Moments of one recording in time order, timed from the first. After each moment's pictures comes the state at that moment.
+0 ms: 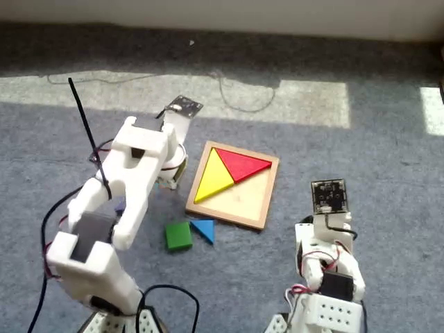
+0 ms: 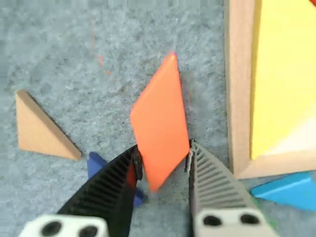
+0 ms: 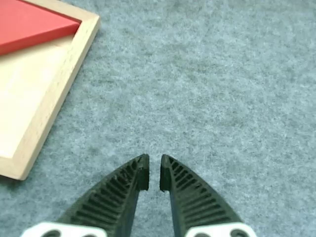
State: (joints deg) left arm 6.3 12.4 16.0 68.2 -7.2; right arm 7.5 -94.9 96.1 51.1 19.7
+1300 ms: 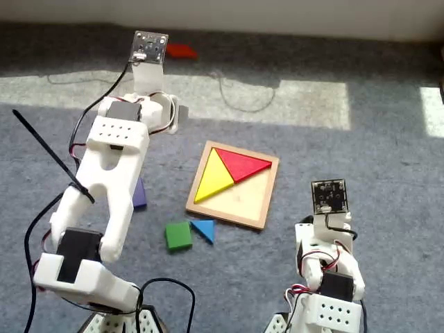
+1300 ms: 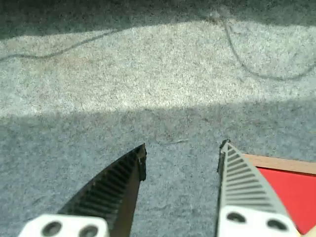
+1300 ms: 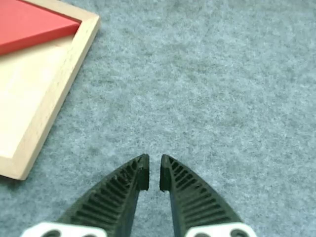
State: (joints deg) left arm 1.8 2.9 9.8 48.8 6.5; right arm 7.5 -94.9 96.1 51.1 19.7
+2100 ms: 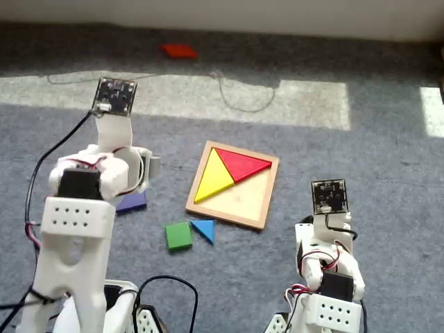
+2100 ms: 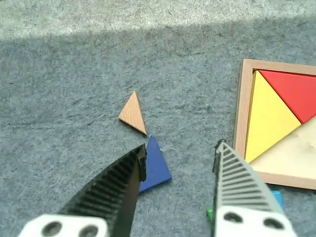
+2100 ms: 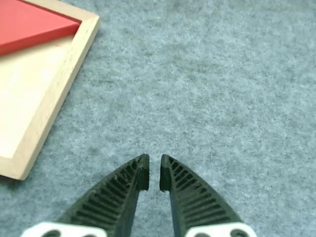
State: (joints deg) left arm -2.8 -39.3 37.1 66.5 2.2; right arm 7.5 -94.9 96.1 51.1 19.7
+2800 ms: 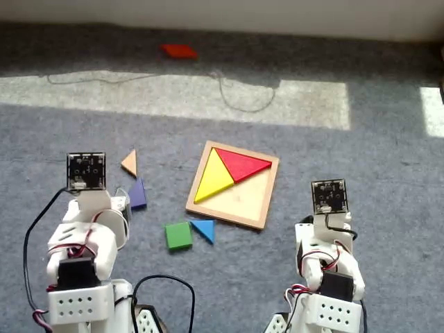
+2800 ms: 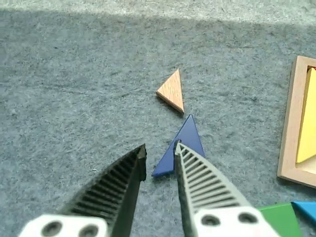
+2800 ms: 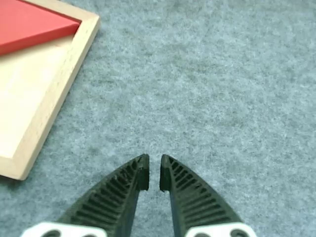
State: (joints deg) left arm -12.7 -85.2 77.8 59.4 2.2; right arm 7.5 -94.9 96.1 51.1 19.7
